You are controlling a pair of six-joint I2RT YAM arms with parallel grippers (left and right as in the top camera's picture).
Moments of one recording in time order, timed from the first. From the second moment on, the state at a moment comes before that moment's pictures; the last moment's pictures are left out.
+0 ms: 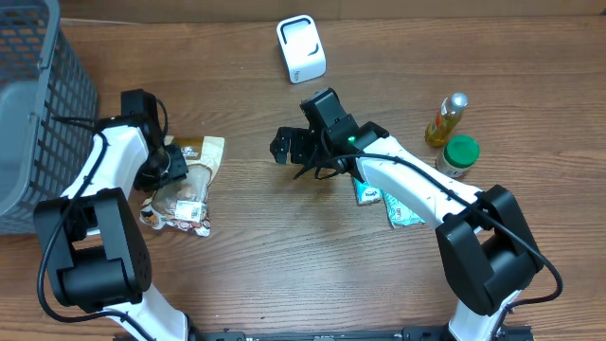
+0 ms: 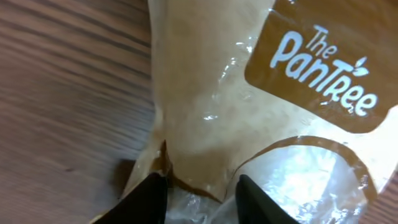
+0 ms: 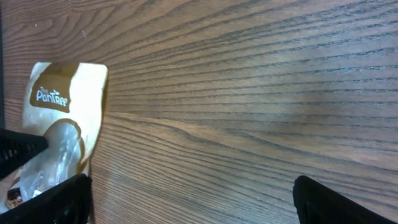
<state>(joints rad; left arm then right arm) 0.16 1.88 1.24 -0.85 -0.05 -0.24 0.60 1.91 1.35 -0.43 -0.19 0.67</state>
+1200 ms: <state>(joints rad) -0.17 1.87 1.23 -0.72 0.34 -0.13 0.52 1.91 1.34 -0.58 -0.07 0.67</state>
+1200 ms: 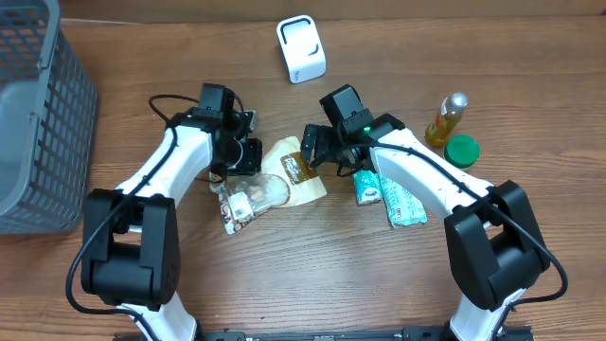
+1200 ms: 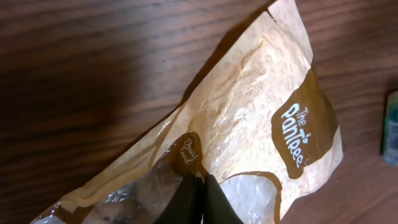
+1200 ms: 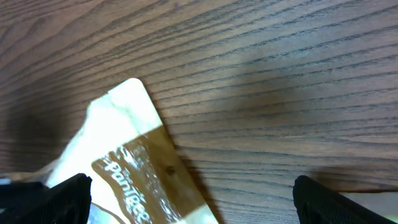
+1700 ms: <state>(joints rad) -0.14 1.88 1.52 -1.10 0.34 -0.12 0.52 1.91 1.34 -0.58 -0.09 0.67</state>
